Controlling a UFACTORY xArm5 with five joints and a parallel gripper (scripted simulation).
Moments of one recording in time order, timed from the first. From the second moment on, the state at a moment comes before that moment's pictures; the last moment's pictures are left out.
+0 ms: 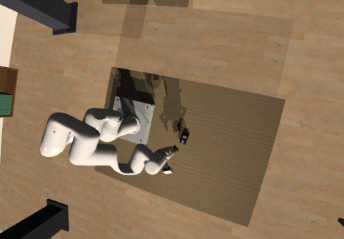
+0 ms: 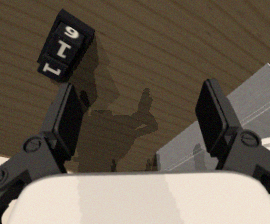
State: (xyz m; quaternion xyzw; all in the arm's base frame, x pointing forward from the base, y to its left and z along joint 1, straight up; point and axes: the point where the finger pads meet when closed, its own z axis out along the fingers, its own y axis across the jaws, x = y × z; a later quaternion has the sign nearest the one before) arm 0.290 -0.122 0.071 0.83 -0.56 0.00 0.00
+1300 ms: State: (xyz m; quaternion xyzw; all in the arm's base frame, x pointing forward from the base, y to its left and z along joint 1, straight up) arm 0.324 -0.098 0.066 0.99 -0.11 0.00 0.00
